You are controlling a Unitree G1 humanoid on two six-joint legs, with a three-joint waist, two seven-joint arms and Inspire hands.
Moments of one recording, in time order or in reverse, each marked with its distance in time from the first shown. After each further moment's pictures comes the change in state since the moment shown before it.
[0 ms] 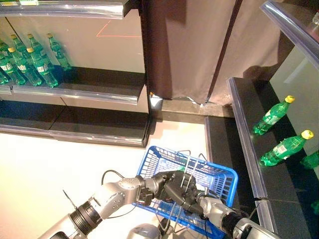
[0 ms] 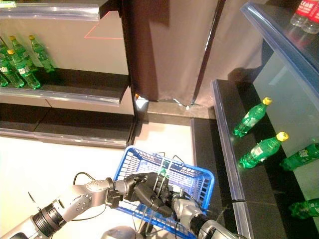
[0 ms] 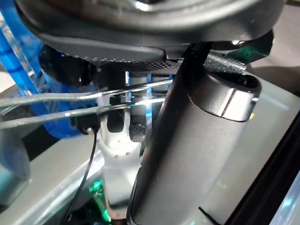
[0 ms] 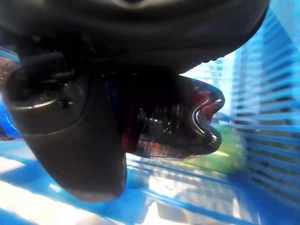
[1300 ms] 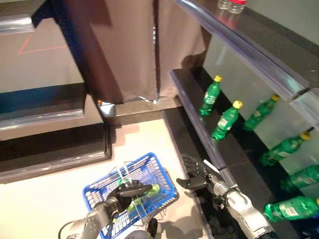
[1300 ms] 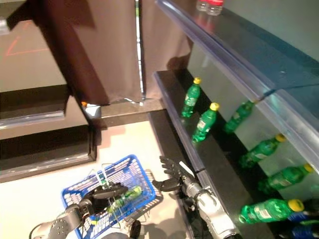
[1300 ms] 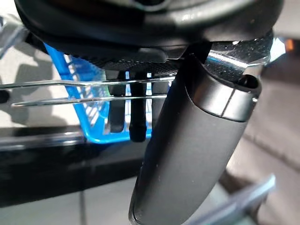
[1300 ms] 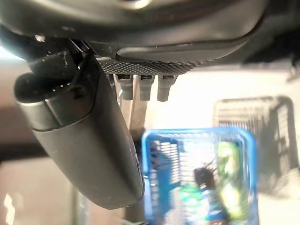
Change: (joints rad) left arm 0.392 -0.173 0.594 0.556 -0.053 -0.286 0.283; right arm 0.422 -0.160 -0.526 -0.722 0.757 -0.170 0.202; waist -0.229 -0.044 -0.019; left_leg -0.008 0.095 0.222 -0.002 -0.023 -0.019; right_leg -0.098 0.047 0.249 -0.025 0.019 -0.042
